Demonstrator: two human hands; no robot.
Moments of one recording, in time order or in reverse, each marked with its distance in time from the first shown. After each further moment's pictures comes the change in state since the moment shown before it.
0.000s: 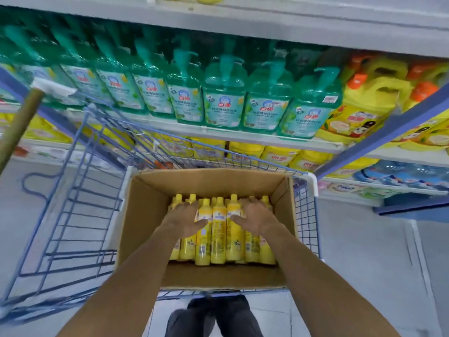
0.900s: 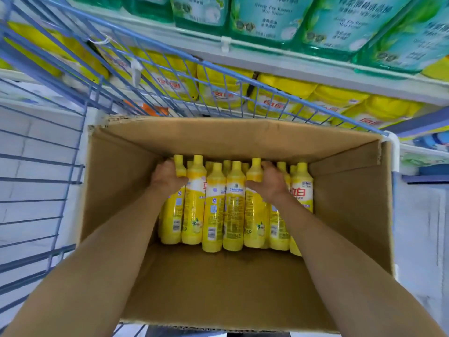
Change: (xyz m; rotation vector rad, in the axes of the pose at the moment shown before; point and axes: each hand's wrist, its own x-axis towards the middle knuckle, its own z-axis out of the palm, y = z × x) left_hand 0.179 -0.125 0.100 -0.451 0.135 -0.255; right_hand 0.162 0.029 0.116 0.424 0.187 0.237
